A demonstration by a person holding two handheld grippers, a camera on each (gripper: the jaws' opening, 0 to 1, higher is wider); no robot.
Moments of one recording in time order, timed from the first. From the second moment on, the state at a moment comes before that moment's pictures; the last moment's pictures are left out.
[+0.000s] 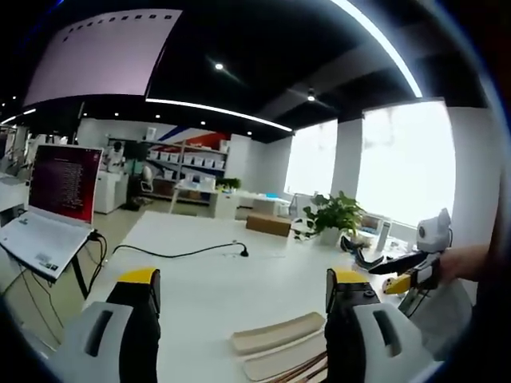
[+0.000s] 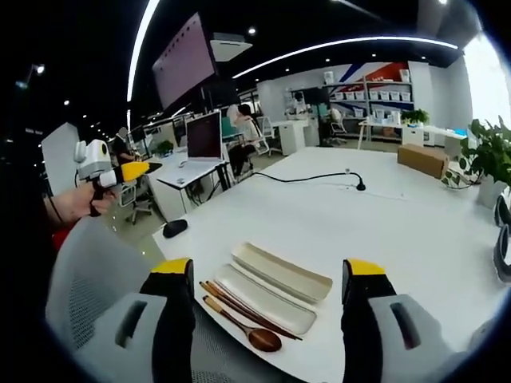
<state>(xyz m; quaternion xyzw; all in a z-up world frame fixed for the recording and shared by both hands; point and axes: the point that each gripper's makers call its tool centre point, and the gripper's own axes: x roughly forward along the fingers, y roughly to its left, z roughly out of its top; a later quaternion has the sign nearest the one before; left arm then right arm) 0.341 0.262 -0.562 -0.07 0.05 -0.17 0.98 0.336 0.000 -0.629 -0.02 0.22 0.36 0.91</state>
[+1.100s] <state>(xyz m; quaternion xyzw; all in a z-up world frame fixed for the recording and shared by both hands) 0.342 0.250 -0.561 -0.05 0.06 -0.20 0.98 0.336 0.015 -0.632 -0.09 0.23 0.42 0.87</state>
